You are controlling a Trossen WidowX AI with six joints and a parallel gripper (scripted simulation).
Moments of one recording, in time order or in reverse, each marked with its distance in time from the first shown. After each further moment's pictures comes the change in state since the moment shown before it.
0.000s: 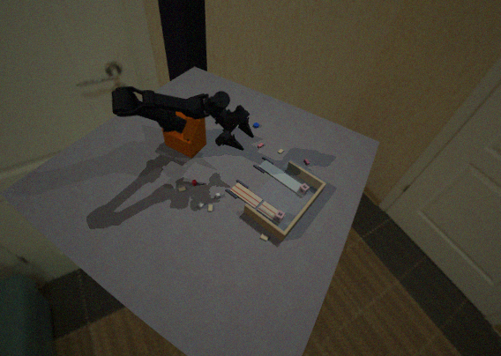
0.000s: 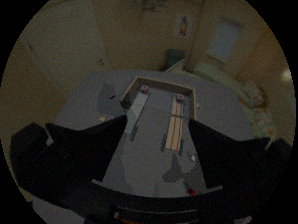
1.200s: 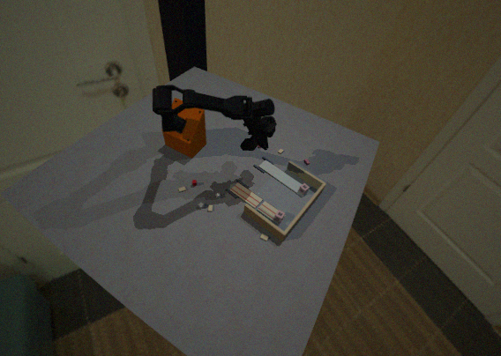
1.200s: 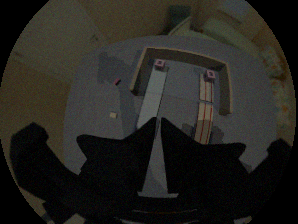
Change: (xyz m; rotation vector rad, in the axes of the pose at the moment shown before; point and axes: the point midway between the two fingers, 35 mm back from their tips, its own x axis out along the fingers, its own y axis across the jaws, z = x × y) arm 0.081 0.059 0.003 0.123 0.414 0.051
